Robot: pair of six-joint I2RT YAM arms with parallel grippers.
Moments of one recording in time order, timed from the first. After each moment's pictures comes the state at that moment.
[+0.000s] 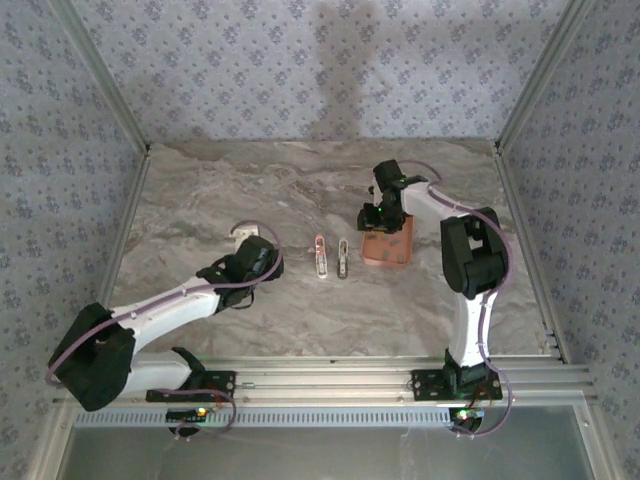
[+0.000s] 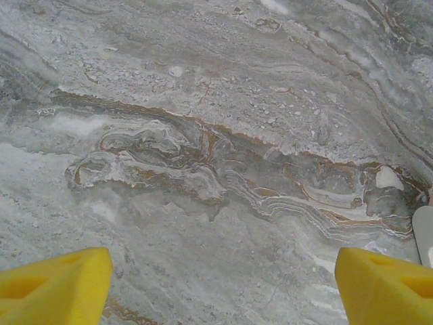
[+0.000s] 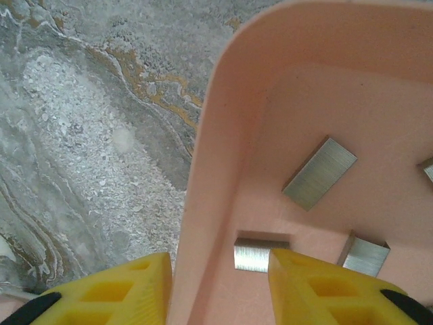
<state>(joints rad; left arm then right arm) -0.70 1.25 0.61 -0.21 -0.43 -0.63 0.33 2.00 1.46 -0.71 -0.21 0.32</state>
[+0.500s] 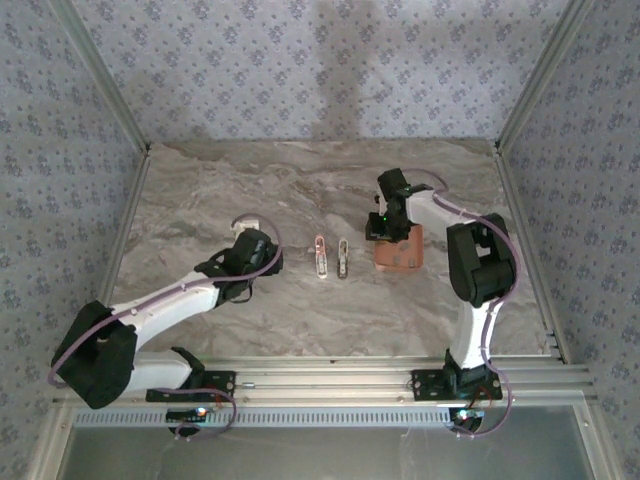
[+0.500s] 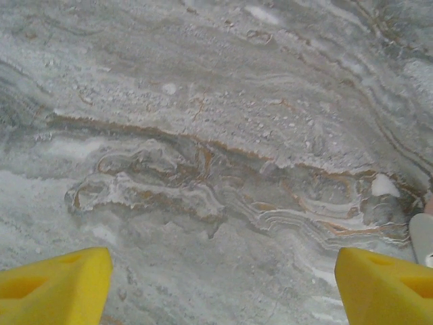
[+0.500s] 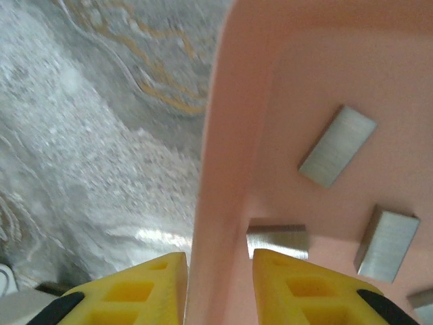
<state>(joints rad) -0.66 1.26 0.66 -0.22 -0.38 -0.56 0.32 1.91 1.32 -0.70 -0.18 0.32</state>
